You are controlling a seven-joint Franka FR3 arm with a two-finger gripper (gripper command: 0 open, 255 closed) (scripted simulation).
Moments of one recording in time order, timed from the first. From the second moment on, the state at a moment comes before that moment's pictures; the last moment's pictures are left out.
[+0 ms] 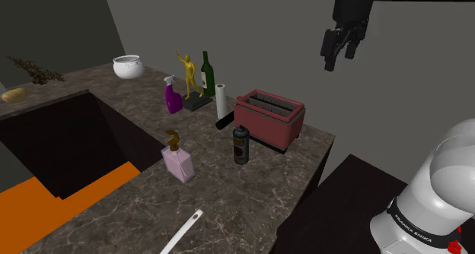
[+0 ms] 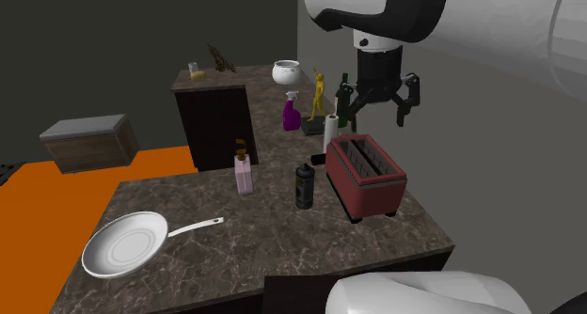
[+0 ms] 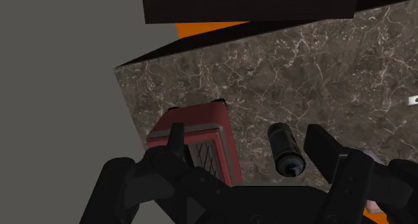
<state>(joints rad) 0.00 -0.76 0.06 -2.30 -0.10 1.54 0.10</state>
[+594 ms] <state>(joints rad) 0.04 -0.73 0.04 -2.51 -0.10 1.87 0.04</state>
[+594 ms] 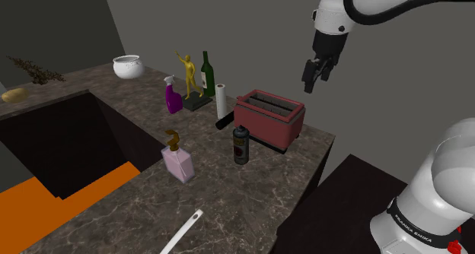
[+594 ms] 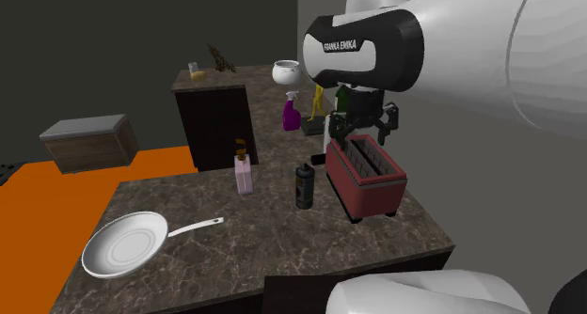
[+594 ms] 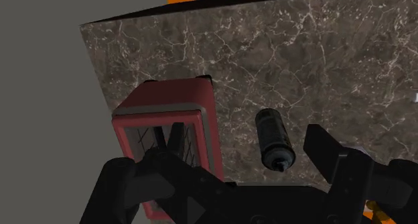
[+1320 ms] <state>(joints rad) 0.10 -0.46 0.01 -2.67 -0.11 2.48 -0.05</state>
